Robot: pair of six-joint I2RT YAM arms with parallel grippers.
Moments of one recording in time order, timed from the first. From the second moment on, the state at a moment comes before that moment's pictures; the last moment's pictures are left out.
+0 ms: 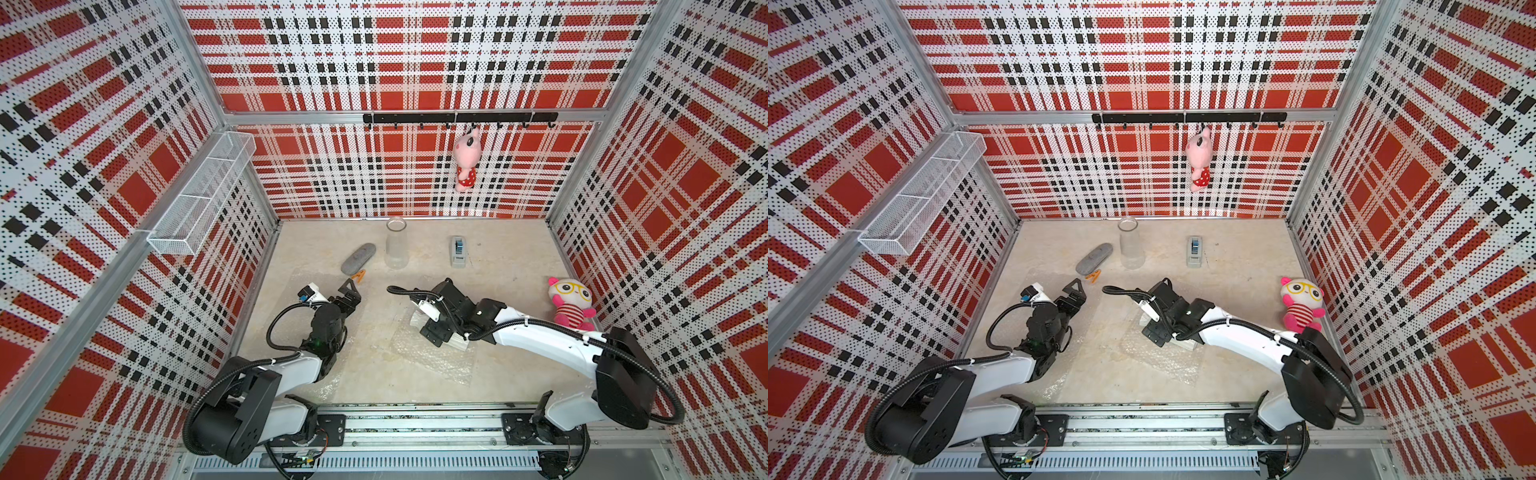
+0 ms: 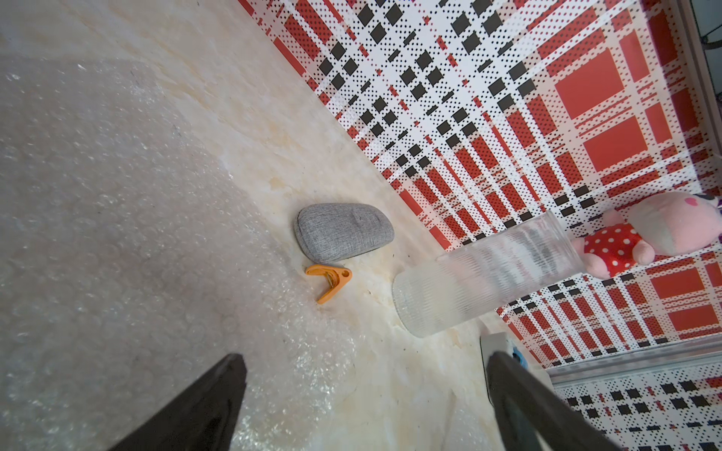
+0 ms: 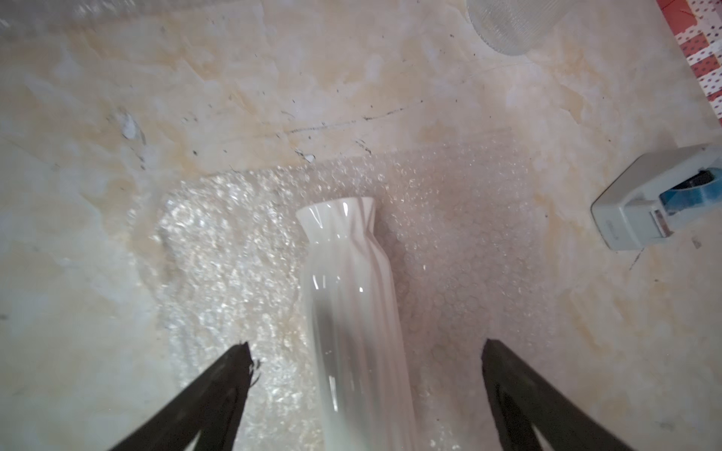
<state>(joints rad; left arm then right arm) -0.36 1.29 0.24 0.82 -0.38 -0.92 0.90 1.45 0.99 -0.48 0.15 -0.15</state>
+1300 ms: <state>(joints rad) -0.36 1.27 0.24 0.82 -0.38 -0.92 1.08 1.61 0.85 -0.47 0.14 -0.03</state>
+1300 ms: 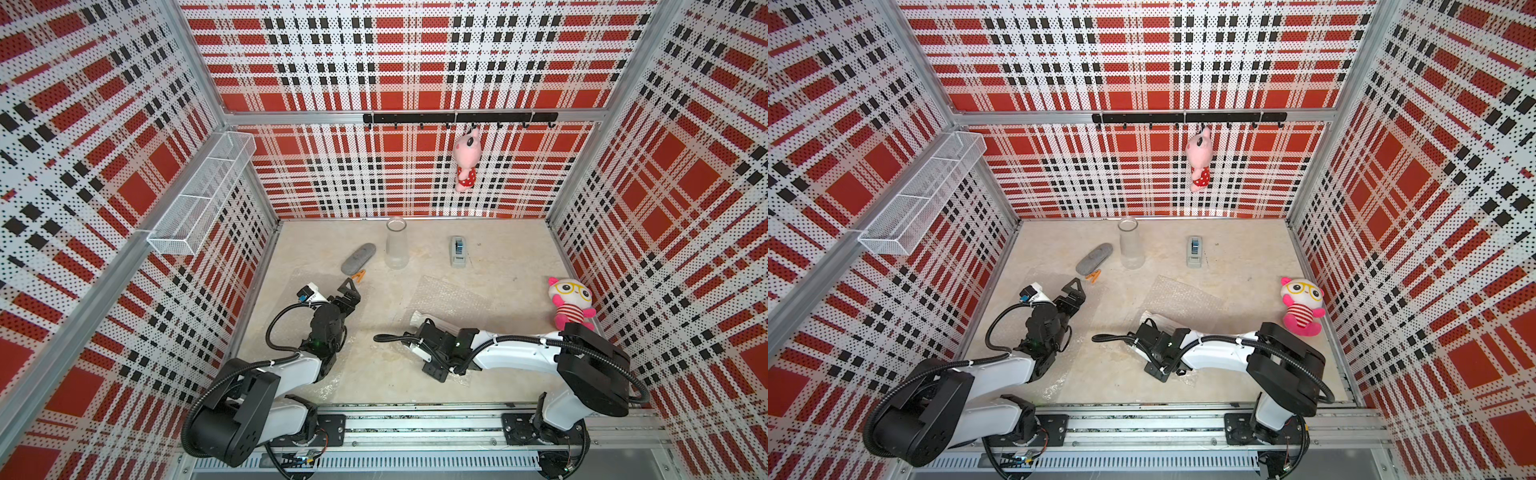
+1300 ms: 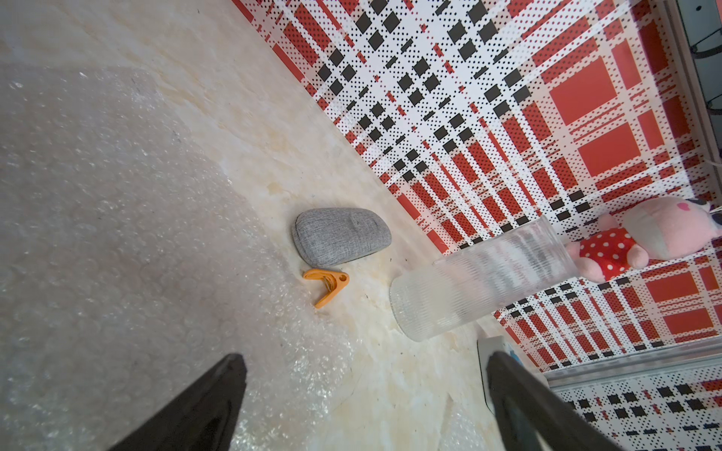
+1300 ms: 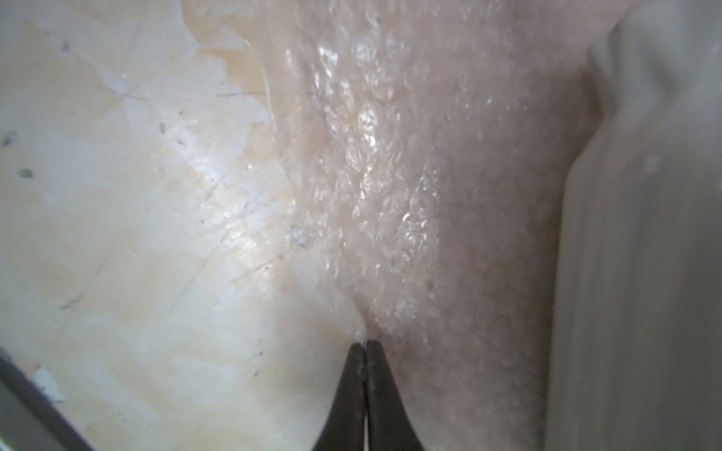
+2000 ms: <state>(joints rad) -0.36 1.27 0.24 0.82 -0.37 -0.89 0.97 1.51 0.94 -0.47 0.36 -0.07</state>
